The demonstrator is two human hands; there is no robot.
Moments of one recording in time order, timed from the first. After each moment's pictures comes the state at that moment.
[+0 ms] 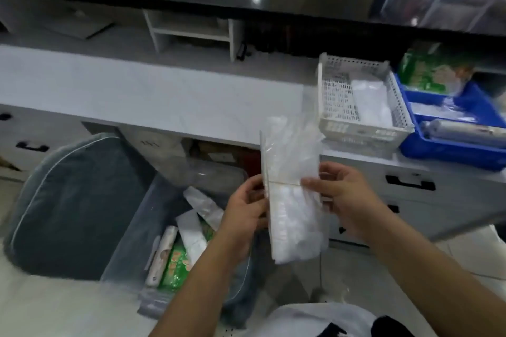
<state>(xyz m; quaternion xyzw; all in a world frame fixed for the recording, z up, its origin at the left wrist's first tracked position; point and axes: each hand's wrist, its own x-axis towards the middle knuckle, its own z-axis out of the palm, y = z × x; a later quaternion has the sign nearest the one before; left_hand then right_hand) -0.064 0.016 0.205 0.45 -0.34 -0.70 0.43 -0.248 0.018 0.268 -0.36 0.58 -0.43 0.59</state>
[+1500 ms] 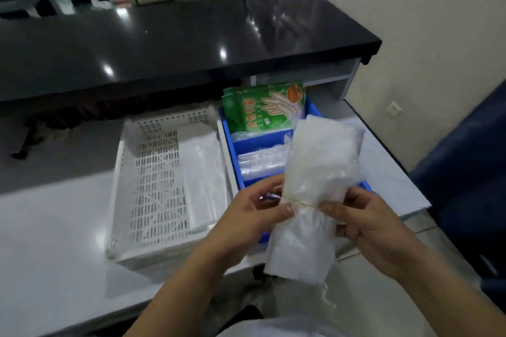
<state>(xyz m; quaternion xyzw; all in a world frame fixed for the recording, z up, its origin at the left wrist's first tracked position) -0.508 -0.196 0.255 0.26 -0.56 -0.77 0.17 -0.685 -0.073 0.270 -0.25 0.57 -0.58 0.52</state>
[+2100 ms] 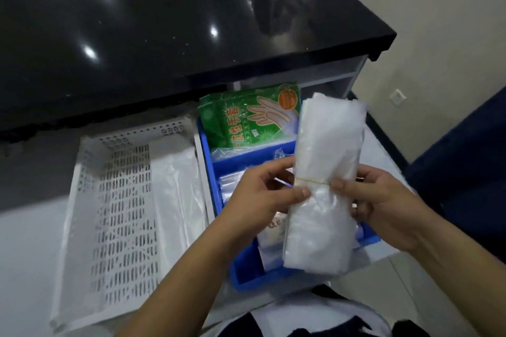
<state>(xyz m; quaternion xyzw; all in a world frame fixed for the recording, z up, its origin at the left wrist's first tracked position) -0.612 -0.271 0.265 0.32 -0.59 -0.72 0.18 -0.791 -0.156 0.270 -0.21 0.60 -0.53 0.56</state>
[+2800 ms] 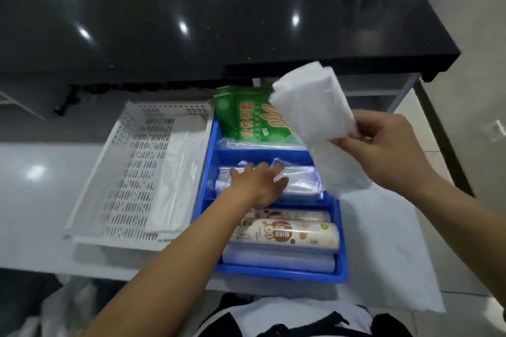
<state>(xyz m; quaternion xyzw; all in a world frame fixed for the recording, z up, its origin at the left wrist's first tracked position) -0.692 -0.305 0.180 0.53 -0.79 -0.25 -0.19 -0.904 -0.238 0.283 -0.62 0.64 -0.38 0.26</state>
